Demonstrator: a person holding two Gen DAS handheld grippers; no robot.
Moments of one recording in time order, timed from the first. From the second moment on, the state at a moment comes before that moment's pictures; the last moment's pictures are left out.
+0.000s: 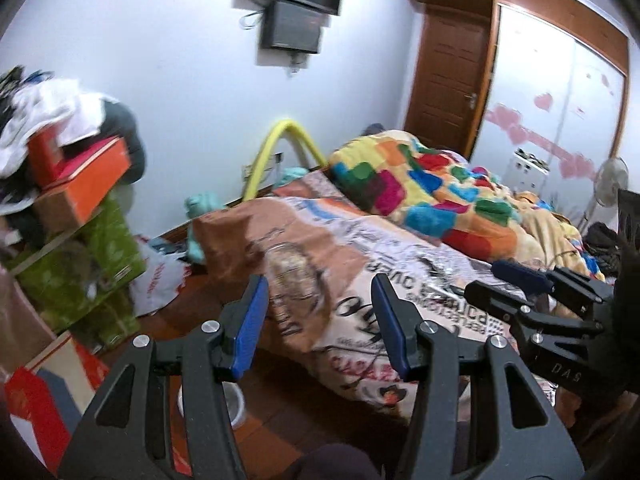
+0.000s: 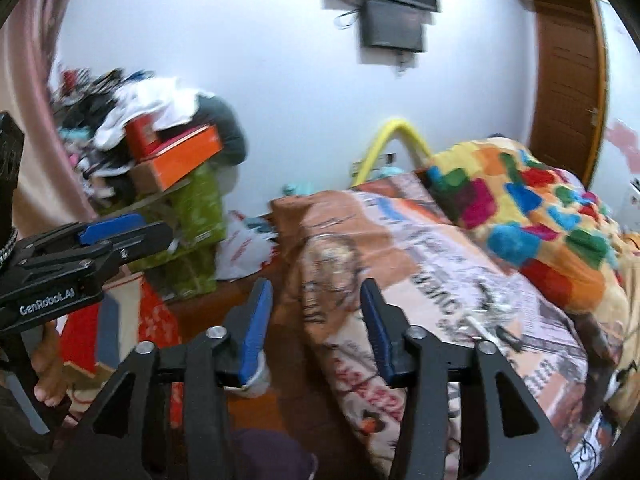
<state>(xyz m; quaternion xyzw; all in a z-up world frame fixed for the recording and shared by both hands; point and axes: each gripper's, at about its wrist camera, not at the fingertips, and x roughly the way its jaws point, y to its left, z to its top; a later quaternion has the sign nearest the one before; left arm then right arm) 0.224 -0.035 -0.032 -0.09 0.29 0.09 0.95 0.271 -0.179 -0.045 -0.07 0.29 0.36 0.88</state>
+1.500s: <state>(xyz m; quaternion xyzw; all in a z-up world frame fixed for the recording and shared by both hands) 0.538 -0.192 -0.253 -0.05 0.49 -0.11 0.86 0.506 -0.318 -0.253 -0.11 0.48 0.22 0.84</state>
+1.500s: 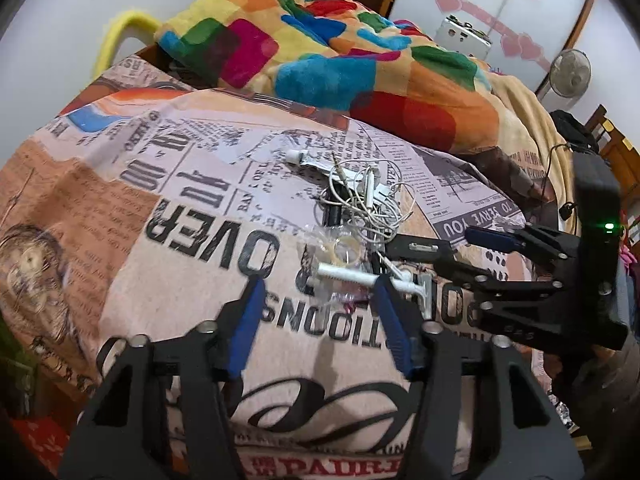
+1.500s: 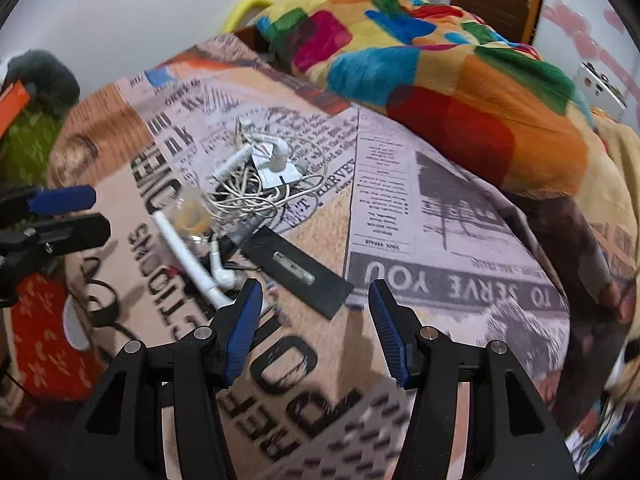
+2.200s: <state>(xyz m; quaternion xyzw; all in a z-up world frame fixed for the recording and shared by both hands) 0.552 -0.216 -0.292 -0.06 0.53 -0.18 0.83 0.497 -0.338 -0.262 -0.11 0.48 0.21 0.84</state>
